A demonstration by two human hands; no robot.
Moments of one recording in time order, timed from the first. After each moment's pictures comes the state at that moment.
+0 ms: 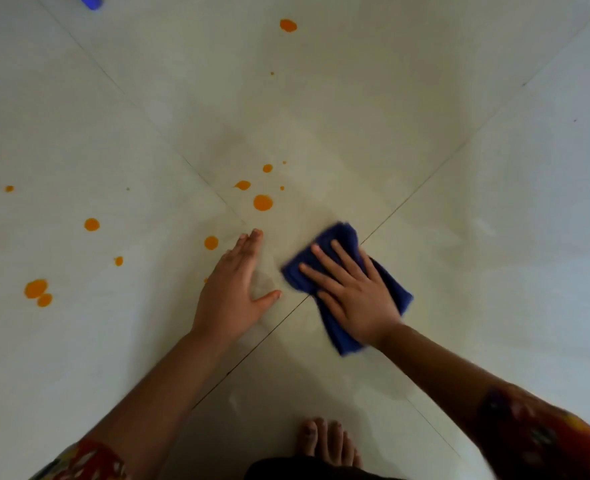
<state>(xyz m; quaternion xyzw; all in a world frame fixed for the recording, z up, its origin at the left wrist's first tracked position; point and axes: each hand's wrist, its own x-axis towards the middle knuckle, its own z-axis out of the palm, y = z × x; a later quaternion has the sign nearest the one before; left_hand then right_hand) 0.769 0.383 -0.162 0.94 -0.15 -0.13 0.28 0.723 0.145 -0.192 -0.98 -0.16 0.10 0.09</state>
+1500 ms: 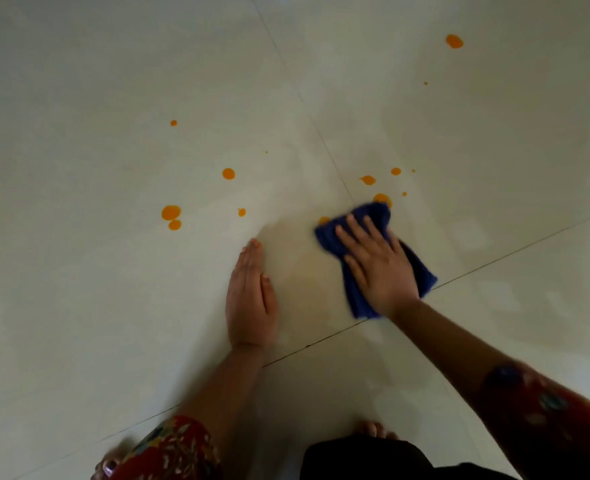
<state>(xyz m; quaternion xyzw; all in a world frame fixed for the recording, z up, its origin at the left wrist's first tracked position) 0.699 0.469 -0.200 0.92 0.15 0.11 0.34 0.789 0.252 -0.192 -0.96 -0.25 0.08 0.13</state>
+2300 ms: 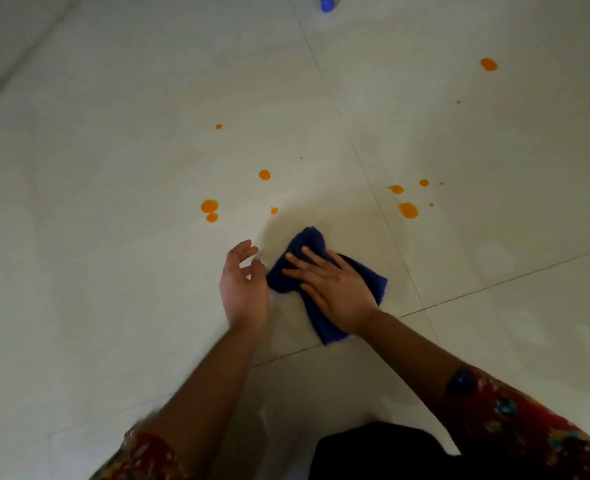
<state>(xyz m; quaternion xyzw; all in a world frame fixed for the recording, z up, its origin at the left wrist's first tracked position) 0.704 0.495 -0.148 0.72 0.42 0.10 0.55 0.757 0.336 -0.191 -0.87 -0.43 0.13 0.21</state>
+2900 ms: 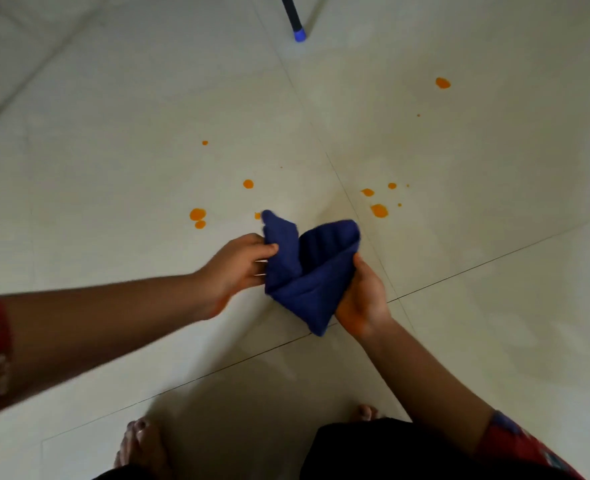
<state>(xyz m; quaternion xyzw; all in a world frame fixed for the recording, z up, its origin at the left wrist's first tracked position) 0.720 0.500 -0.036 0.64 0.27 -0.24 0.68 0.732 0.319 -0.103 -0.38 0.33 0.29 0.82</state>
